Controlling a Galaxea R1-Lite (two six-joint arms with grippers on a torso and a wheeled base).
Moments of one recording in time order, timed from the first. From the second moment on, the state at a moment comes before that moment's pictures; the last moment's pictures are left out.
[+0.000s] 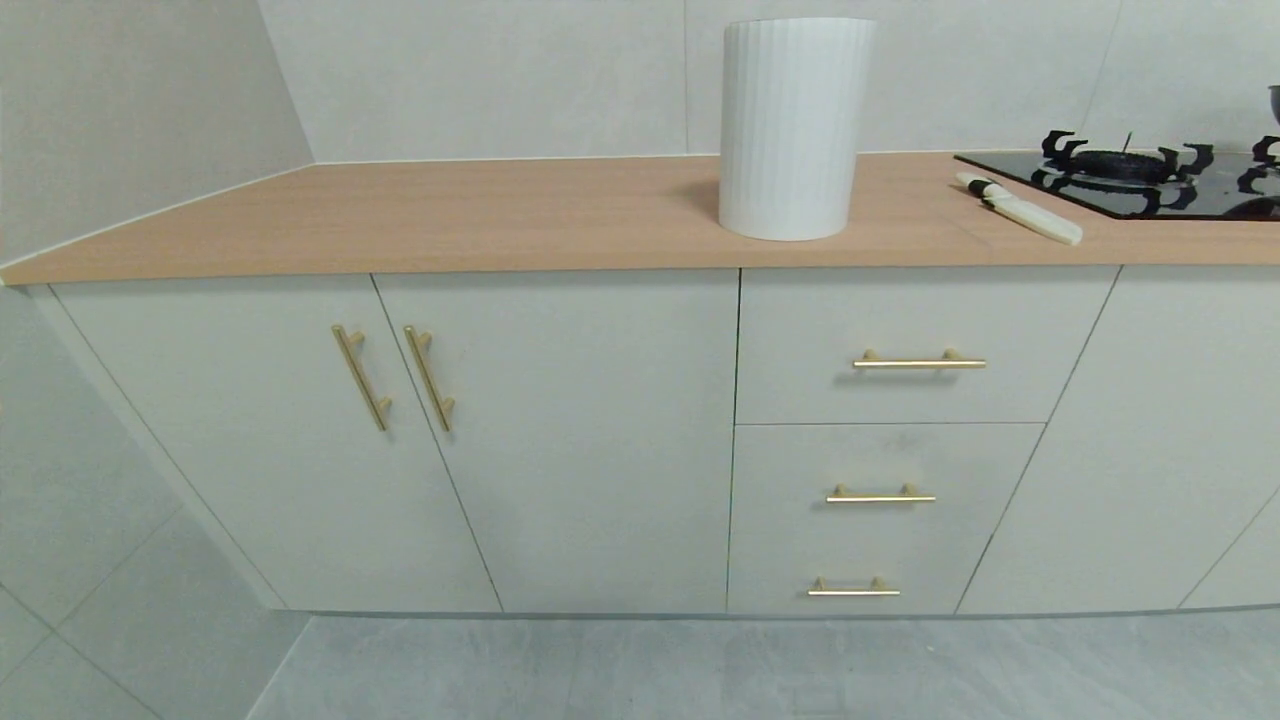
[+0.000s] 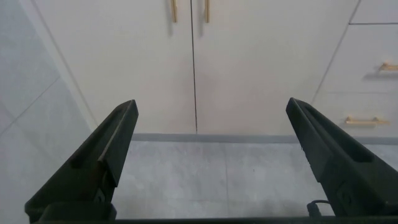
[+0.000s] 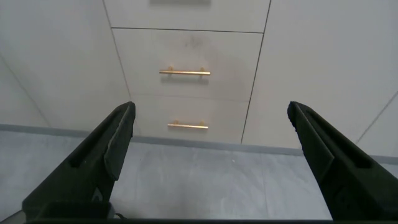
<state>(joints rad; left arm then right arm) 0.01 0.00 0.00 0.00 0.01 0.00 0.00 0.00 0.00 0.00 0.08 -0.02</state>
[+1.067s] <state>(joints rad) 0.01 0.00 0.00 0.00 0.01 0.00 0.00 0.00 0.00 0.00 0.08 -0.01</state>
